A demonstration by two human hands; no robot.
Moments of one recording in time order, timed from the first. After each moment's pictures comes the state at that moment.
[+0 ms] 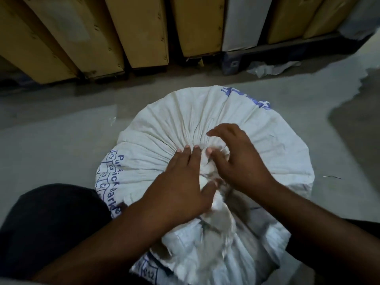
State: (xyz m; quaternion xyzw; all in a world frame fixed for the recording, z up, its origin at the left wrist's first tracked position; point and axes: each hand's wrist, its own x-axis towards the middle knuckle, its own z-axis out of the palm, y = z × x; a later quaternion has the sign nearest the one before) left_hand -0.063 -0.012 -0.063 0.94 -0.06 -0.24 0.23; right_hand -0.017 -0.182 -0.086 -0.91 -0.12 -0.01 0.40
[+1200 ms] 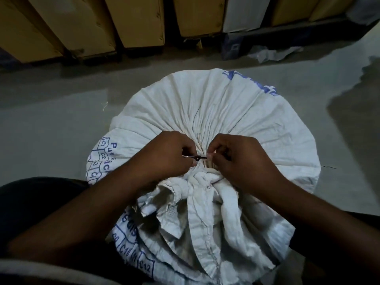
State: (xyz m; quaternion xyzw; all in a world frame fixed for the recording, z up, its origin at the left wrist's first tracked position) left_hand -0.002 0.020 -0.084 0.92 -0.11 -0.22 0.29; right_hand -0.027 -0.185 -0.078 -0.91 -0.10 0.11 0.39
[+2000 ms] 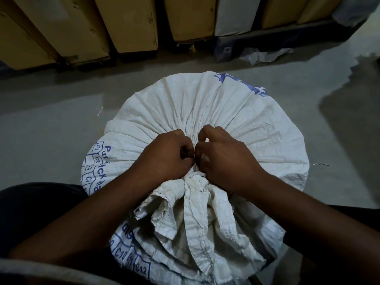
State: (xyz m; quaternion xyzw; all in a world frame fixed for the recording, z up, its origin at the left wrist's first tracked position) left_hand -0.009 0.007 -0.084 0.93 -0.10 -0.16 0.32; right_hand -0.023 -0.174 -0.086 -0.95 -0.26 0.03 0.19
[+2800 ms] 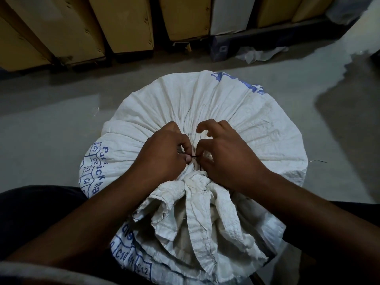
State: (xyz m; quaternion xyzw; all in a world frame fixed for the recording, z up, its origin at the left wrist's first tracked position) left_hand -0.010 0.004 -0.077 0.93 -0.06 -0.15 0.32; right_hand -0.021 -0.179 -0.086 -0.94 -0.25 0.03 0.23
